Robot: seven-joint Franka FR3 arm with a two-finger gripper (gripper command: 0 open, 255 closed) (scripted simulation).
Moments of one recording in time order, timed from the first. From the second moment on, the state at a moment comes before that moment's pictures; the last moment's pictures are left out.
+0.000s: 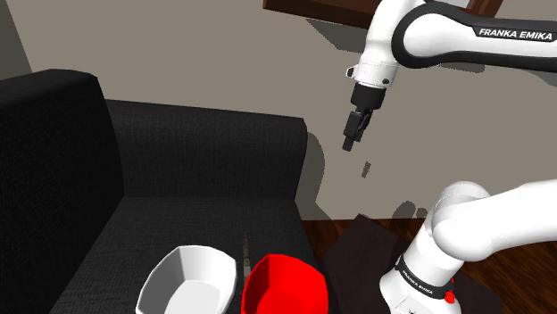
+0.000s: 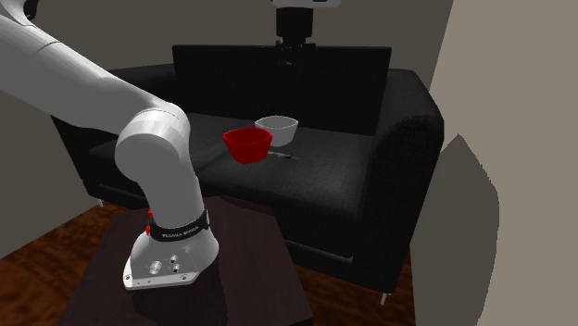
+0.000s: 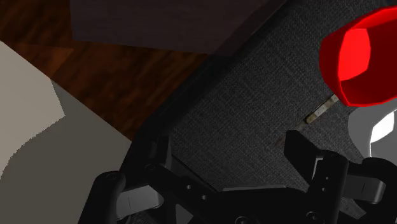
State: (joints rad) arm -0.01 -0.83 0.07 -2.45 0.07 1.61 -0.09
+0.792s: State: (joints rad) arm 0.02 -0.83 0.32 -2.65 0.27 1.85 0.29
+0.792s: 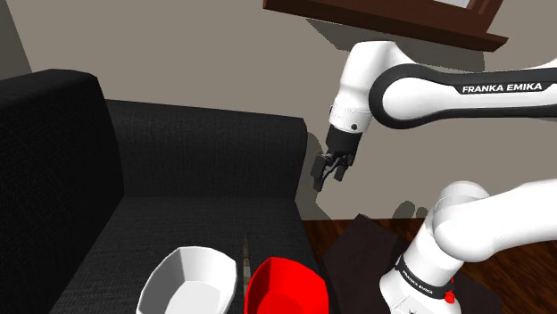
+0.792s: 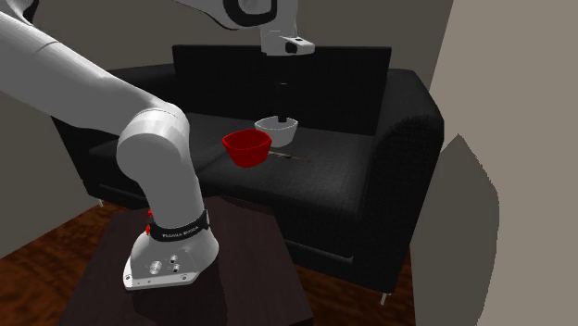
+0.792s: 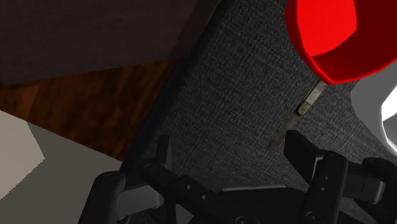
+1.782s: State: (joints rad) arm -0.11 -0.38 0.82 -2.62 0.39 2.36 0.91
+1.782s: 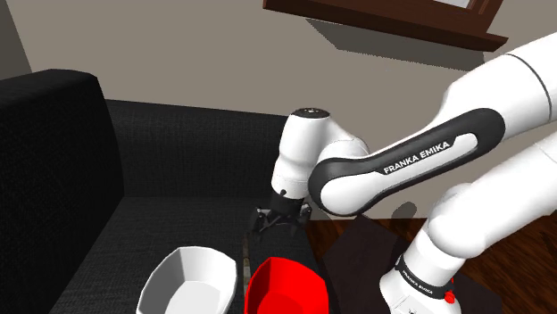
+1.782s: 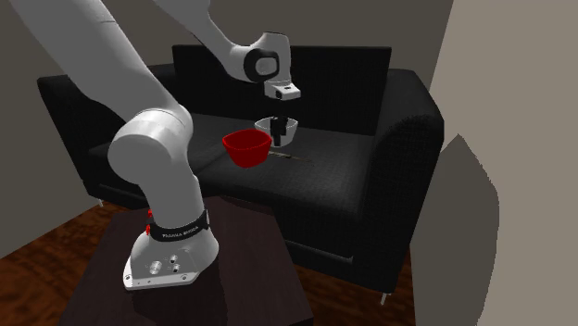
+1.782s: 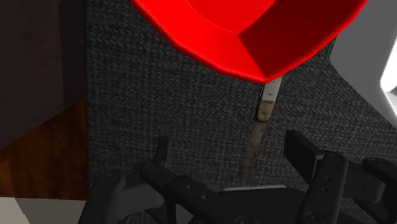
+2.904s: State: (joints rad) arm -0.24 0.22 0.93 -2.48 -0.39 2.64 1.69
